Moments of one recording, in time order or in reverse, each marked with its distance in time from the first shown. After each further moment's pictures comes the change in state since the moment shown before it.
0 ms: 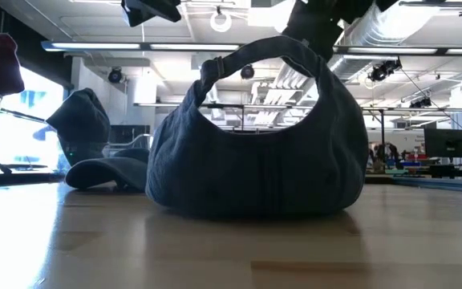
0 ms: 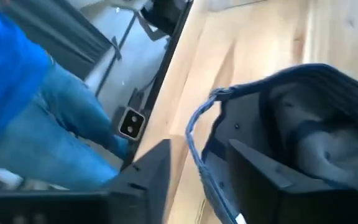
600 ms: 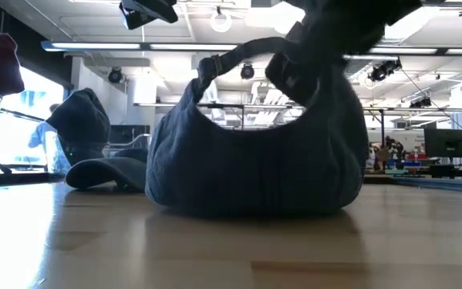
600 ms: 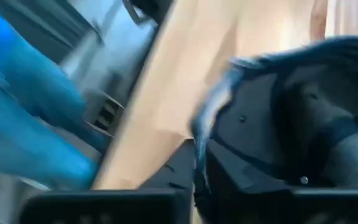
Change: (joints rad) left arm 0.000 0.016 0.000 -0.005 0.048 -0.020; right arm 0.100 0.153 -0.001 0.135 0.129 0.006
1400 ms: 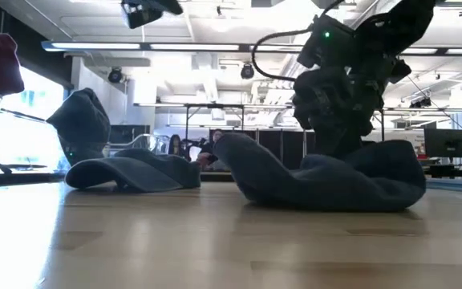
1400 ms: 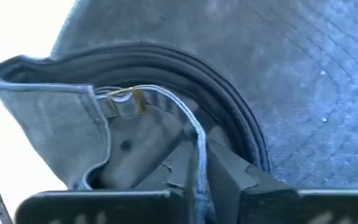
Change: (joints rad) left arm 0.000 0.027 0.001 0.073 0.039 -0.071; right arm -0.359 -0.104 -0.296 -0.124 0.075 0.558
